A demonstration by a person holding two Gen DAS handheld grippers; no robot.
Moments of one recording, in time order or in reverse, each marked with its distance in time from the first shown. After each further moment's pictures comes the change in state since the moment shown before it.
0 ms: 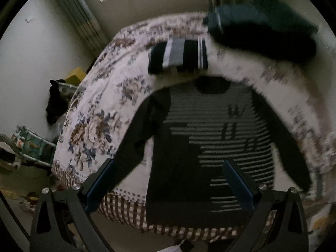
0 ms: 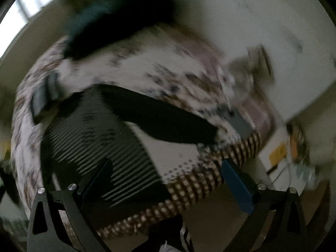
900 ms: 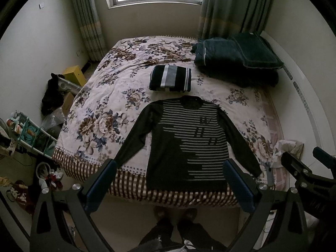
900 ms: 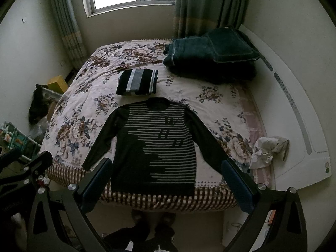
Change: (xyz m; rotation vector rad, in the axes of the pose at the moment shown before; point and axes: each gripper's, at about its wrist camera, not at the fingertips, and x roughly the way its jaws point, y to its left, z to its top) left arm -0.287 0.138 -0.043 -0.098 -0.070 -0.231; right arm -0.352 0.185 -0.122 -0.636 -0.216 0.196
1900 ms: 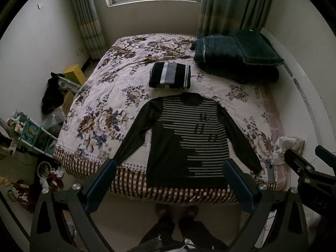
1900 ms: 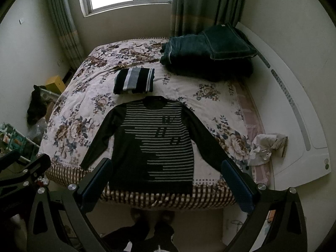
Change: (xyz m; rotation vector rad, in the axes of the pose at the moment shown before) left arm 0.002 0.001 -0.002 0.001 0.008 0.009; right arm 0.001 -0.003 0.000 -0.002 0.007 -0.003
